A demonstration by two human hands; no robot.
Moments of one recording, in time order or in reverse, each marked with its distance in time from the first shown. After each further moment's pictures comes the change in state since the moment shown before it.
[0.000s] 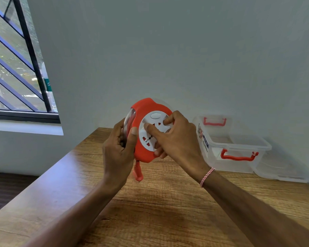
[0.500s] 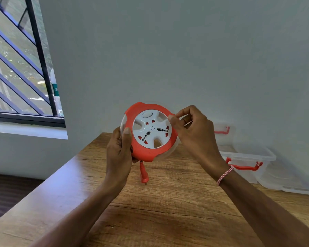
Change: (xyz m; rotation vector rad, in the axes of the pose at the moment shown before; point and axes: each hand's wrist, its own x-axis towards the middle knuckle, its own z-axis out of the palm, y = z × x) left_hand 0.012 -0.009 -0.005 -0.134 0.007 -0.246; right_hand 0.027 0.004 -0.030 -0.081 0.167 -0.151
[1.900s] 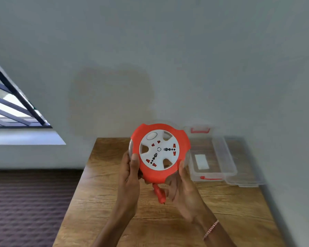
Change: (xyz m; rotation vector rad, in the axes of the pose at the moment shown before) left_hand 0.060 0.158 0.054 -0.021 -0.219 -0.617; right_hand 0.015 -0.061 -0.050 1.206 -0.466 0.957
